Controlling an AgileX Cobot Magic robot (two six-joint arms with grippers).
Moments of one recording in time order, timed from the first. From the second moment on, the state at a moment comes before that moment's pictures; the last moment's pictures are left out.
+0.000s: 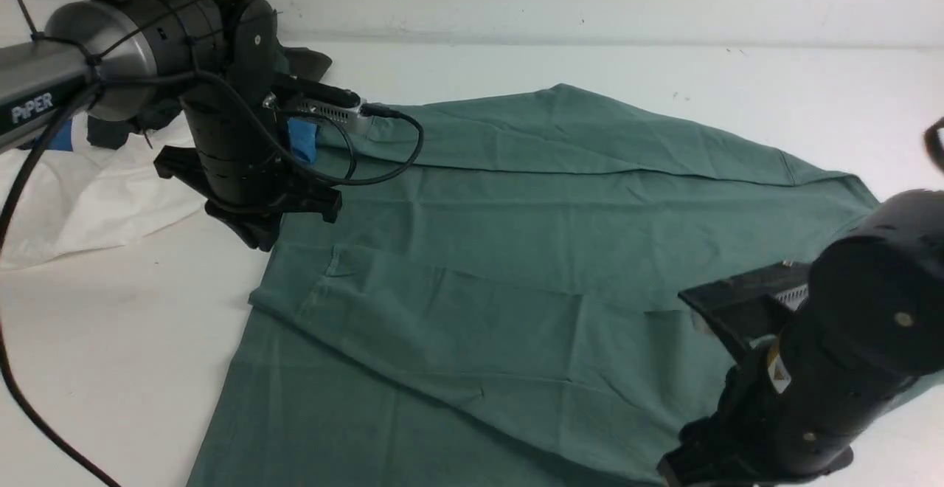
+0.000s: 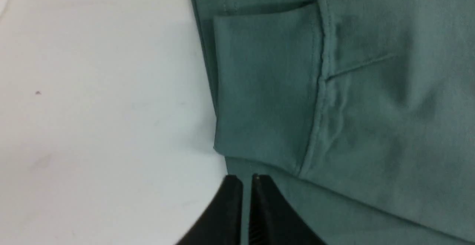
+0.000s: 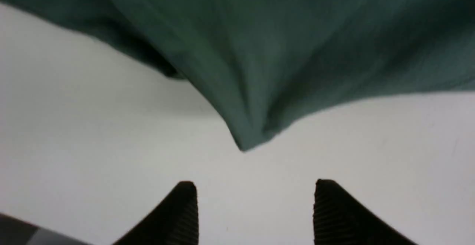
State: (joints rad) right arm 0.64 1.44 -0.91 0.02 1.05 0.26; left arm -0.25 1.93 -1.58 0.11 1.12 -0.08
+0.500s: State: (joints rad) right arm 0.54 1.68 -1.01 0.06 0.94 0.13; left arm -0.25 1.46 -0.93 -0.18 0.91 -0.01
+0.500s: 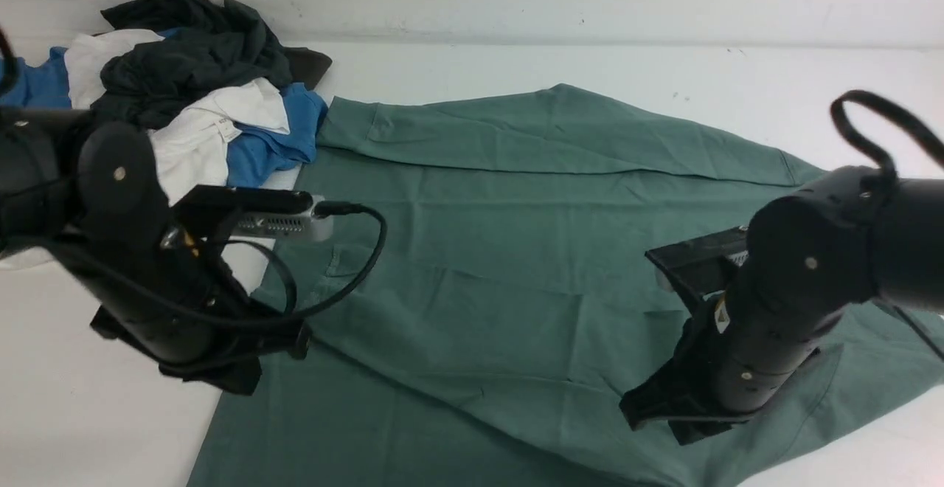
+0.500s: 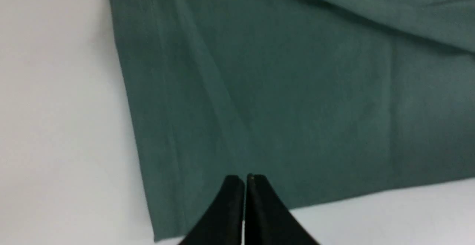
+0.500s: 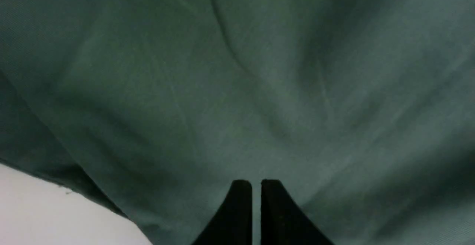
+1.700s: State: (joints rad) right arm 0.75 1.37 -0.61 0.18 0.94 0.21; left arm -0.25 1.10 -0.87 -0.21 0.99 -0.07
